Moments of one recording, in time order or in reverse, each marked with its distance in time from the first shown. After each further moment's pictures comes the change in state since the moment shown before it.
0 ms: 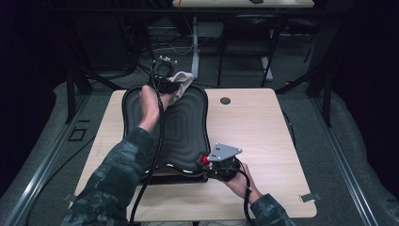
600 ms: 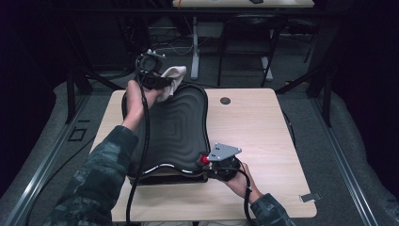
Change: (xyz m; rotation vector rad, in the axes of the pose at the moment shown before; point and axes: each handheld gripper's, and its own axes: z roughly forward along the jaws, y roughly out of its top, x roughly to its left) left arm 0.016 0.004 -0.032 -0.022 -0.077 0.022; right arm 0.000 0.001 -0.001 0.018 0.003 -0.007
